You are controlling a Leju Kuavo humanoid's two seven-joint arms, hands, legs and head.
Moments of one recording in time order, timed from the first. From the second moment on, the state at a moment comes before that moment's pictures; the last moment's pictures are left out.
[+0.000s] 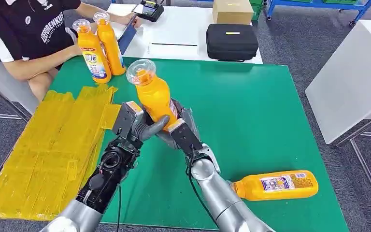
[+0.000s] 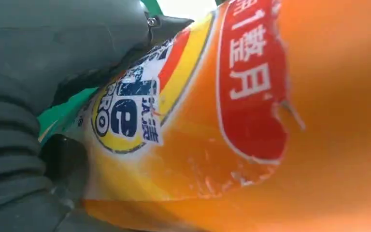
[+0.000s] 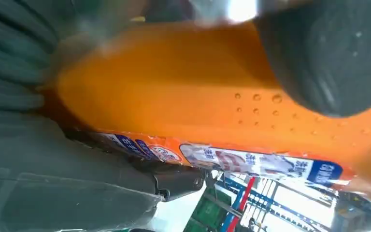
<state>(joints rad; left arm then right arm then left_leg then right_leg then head) -0.49 -0.25 -0.35 -0.87 -0.09 -0.14 -0.44 -0.46 0.31 0.23 -0.74 0.38 -0.11 -0.58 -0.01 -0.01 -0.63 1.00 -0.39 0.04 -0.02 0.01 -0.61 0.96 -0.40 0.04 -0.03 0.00</state>
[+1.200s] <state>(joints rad) -0.46 -0.25 -0.33 -0.90 -0.11 -0.03 -0.45 -0.48 0.31 0.33 -0.61 0.49 -0.22 -0.48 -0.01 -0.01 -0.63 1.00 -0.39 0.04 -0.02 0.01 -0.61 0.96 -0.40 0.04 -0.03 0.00</state>
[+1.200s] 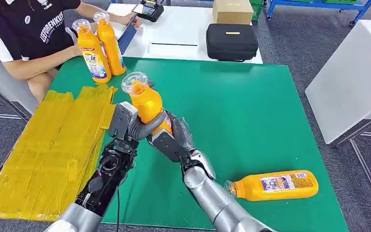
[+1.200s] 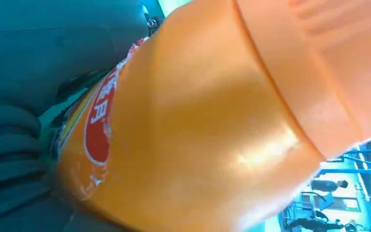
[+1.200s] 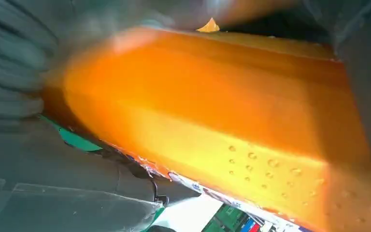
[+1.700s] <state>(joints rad) -0.46 -0.25 -0.35 -0.90 -0.15 -0.03 -0.47 -0.47 0.31 0.32 -0.61 0.47 -0.21 -0.50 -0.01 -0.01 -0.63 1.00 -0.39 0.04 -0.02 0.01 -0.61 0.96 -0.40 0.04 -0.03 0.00</state>
